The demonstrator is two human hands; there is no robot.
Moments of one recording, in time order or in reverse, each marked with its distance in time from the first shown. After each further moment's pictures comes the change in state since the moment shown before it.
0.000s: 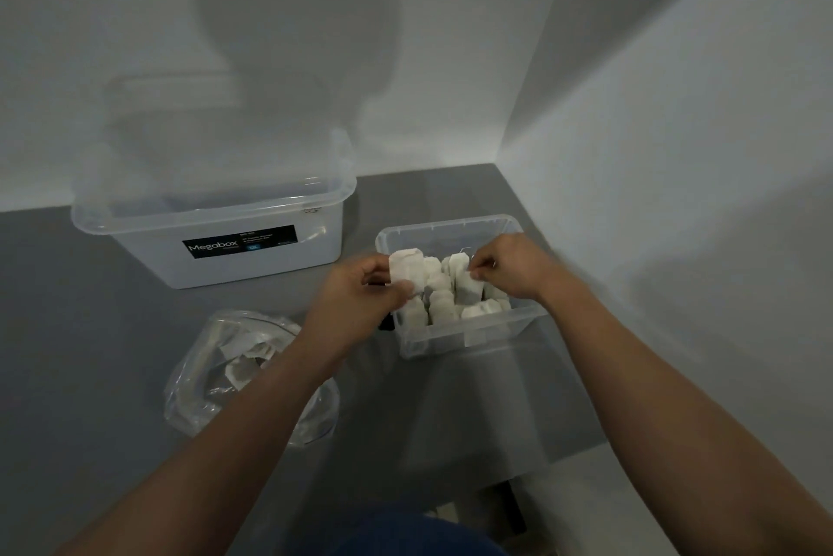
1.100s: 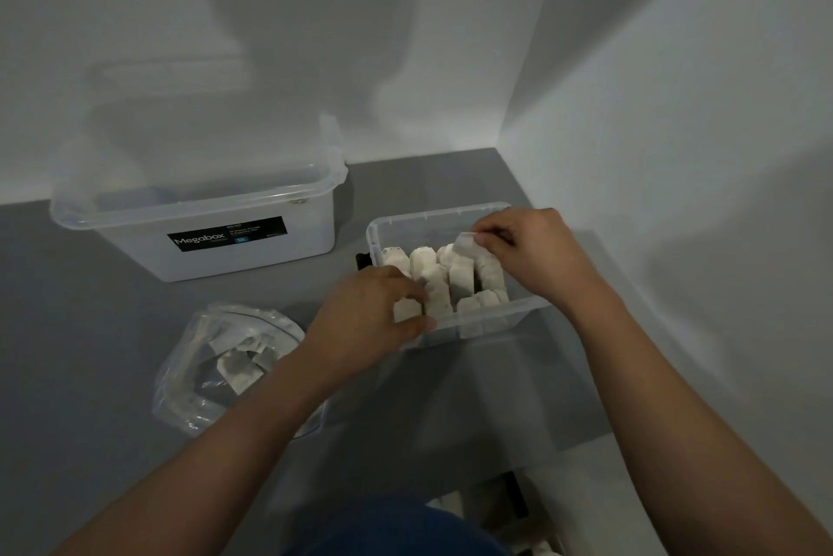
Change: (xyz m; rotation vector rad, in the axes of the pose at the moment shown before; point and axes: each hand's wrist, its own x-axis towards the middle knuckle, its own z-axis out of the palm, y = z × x) left_hand -0.004 0.001 0.017 0.823 -0.176 0.349; right_hand -0.045 -0.015 -0.030 0.159 0.394 -0.144
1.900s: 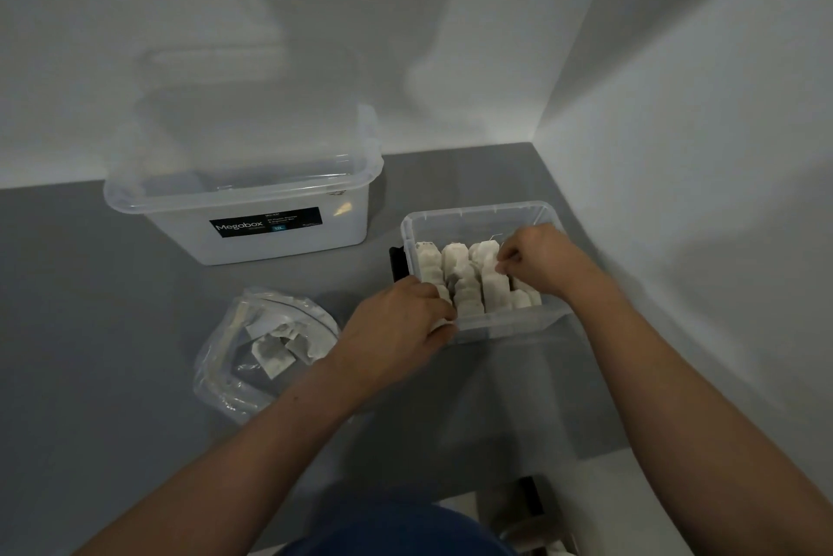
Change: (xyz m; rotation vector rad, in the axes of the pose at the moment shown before) left_hand -0.013 -0.010 0.009 0.166 0.020 0.145; right_hand 0.040 0.042 0.061 -0.281 -0.409 0.148
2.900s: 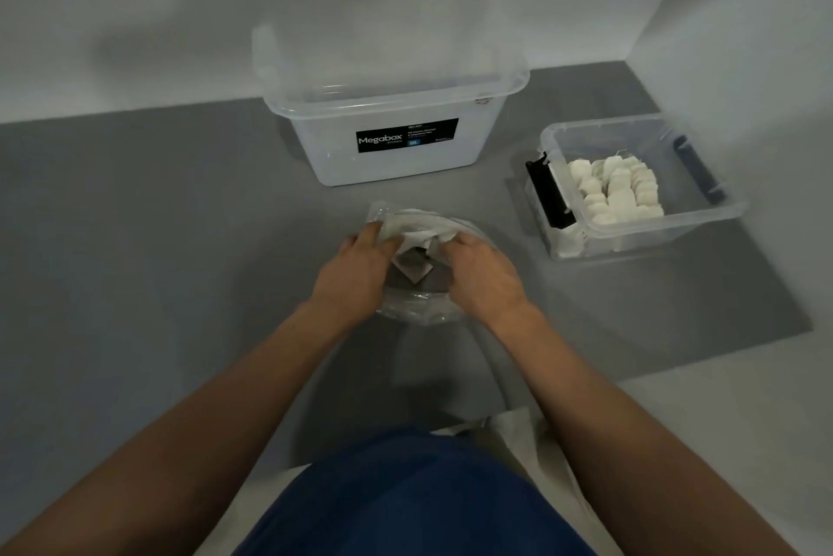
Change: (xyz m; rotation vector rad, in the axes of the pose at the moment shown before) left_hand -0.153 -0.196 -0.018 0.154 -0.252 -0.368; right_hand -0.059 -0.283 0.133 0.070 0.078 -0.052
